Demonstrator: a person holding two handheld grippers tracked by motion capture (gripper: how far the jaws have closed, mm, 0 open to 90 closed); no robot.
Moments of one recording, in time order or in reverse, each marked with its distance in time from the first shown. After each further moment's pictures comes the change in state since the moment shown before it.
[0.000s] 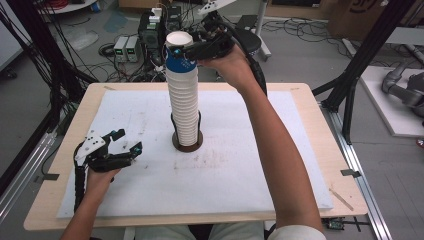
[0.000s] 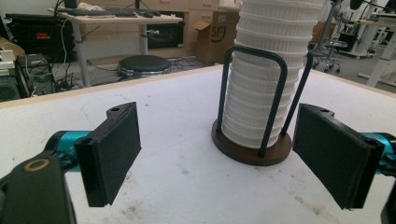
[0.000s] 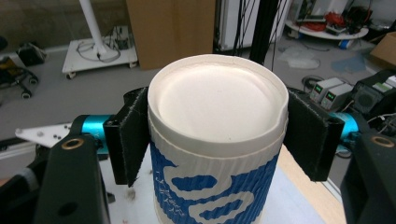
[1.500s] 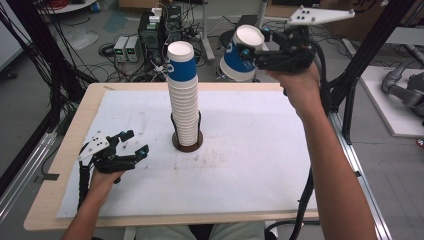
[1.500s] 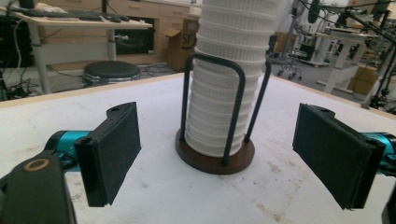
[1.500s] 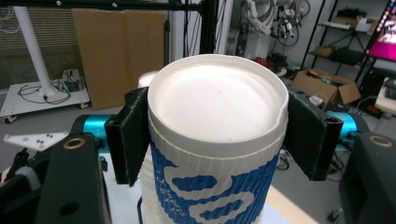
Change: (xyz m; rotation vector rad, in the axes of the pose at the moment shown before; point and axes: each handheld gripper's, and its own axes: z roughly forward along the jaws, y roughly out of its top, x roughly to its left) left arm -0.010 -0.001 0.009 -0.025 -0.142 -0.023; right arm 0.015 -0.053 -0.143 -0.189 -0.232 0.007
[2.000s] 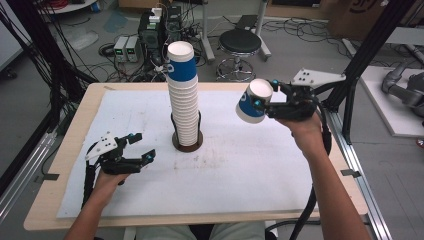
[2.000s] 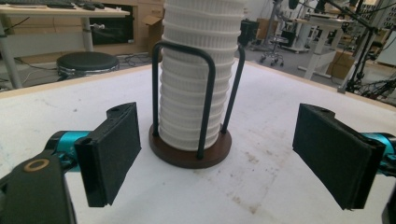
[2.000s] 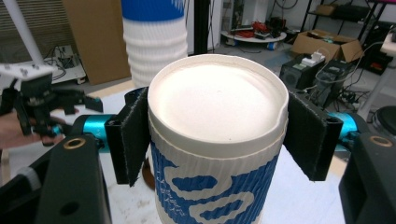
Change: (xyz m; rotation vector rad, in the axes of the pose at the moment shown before) left arm -0.013 0.003 0.010 0.040 -0.067 0.007; right arm 0.001 -0.114 -0.020 0.100 -0.020 0.064
